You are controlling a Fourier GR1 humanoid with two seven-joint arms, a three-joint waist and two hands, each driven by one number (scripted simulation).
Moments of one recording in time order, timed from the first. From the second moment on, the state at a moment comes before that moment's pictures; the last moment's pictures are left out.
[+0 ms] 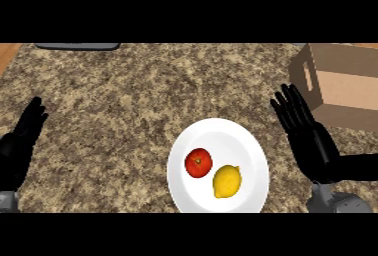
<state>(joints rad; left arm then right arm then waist) 0.01 0.44 0.03 -1.62 0.08 0.13 0.12 -0.10 -0.21 0.16 -1.69 -0.39 -0.04 0.00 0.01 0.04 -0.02</state>
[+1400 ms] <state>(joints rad) -0.08 0.21 0.01 -1.35 0.06 0.23 0.05 -0.09 -0.39 0.56 -2.19 0.76 0.00 0.79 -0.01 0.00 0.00</state>
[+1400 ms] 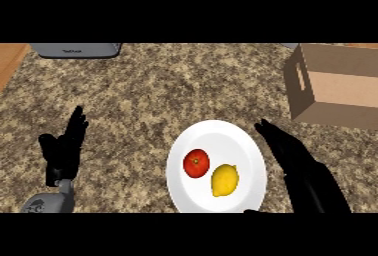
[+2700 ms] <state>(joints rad) -0.09 0.19 0.02 -1.32 0.04 0.22 0.04 -0.41 -0.02 0.72 -1.84 0.75 0.30 1.15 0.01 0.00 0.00</state>
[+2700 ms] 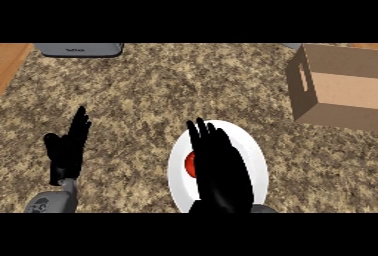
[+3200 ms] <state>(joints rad) -0.09 0.18 0.02 -1.31 0.03 0.22 0.02 -0.45 -0.02 0.75 -1.73 0.73 0.26 1.19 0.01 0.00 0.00</state>
